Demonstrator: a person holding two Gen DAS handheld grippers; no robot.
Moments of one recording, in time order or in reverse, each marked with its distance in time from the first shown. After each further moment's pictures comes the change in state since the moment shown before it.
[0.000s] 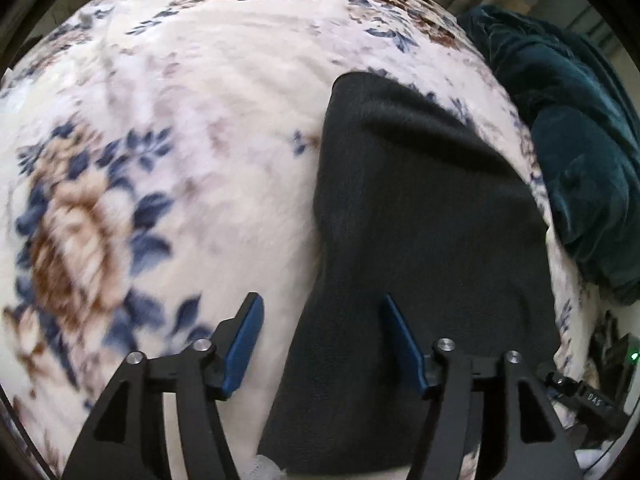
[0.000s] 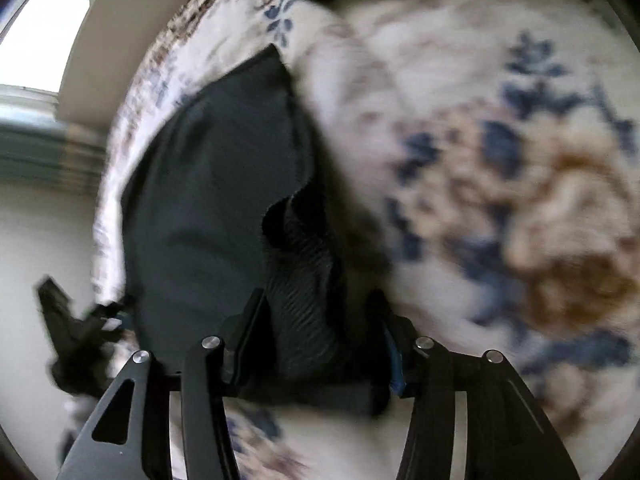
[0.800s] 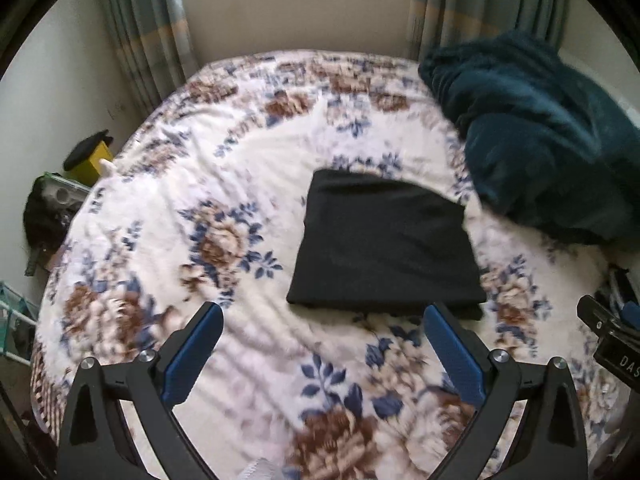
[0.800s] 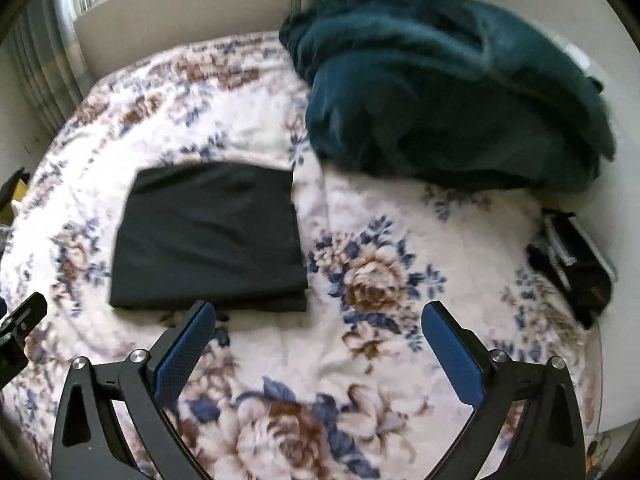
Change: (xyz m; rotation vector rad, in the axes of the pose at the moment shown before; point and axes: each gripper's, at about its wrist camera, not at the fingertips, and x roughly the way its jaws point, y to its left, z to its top) left arm -0.269 -0.123 -0.113 0.133 -0.258 0.246; right arm -0.238 0.147 -0.105 -0.371 -0.335 -0.494
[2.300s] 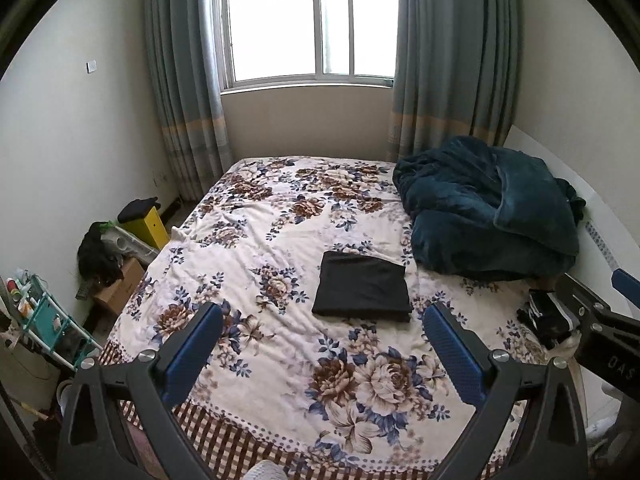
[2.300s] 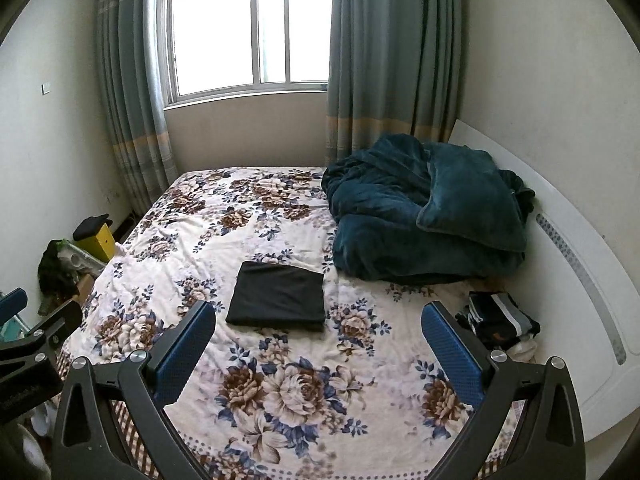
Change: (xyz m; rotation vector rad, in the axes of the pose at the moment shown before) left arm -0.395 0.007 -0.069 0.005 -0.278 0.015; right arm -0.546 -0.072 -0.085 -0.086 -0.373 0.141
